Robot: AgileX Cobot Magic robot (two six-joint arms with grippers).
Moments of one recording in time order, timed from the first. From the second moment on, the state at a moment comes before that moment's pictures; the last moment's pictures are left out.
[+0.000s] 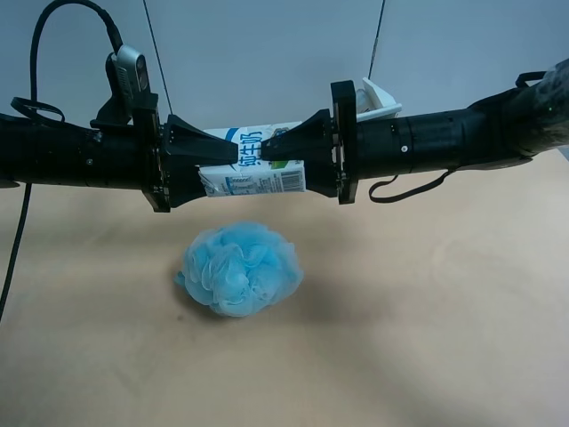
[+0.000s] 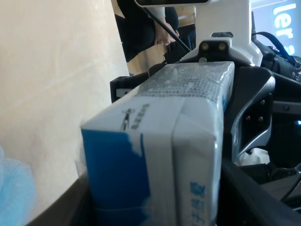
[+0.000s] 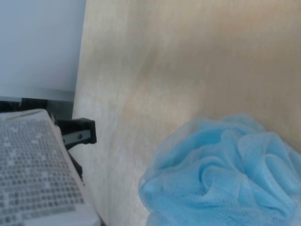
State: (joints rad) left arm -0.13 1.80 -0.80 -1.69 1.18 1.20; right arm 0.25 1.84 -0.92 1.70 1.19 -1.07
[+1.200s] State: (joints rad) left arm -0.13 1.77 -0.80 -1.70 1.17 1.14; right arm 0.25 1.84 -0.92 1.67 1.19 -1.07
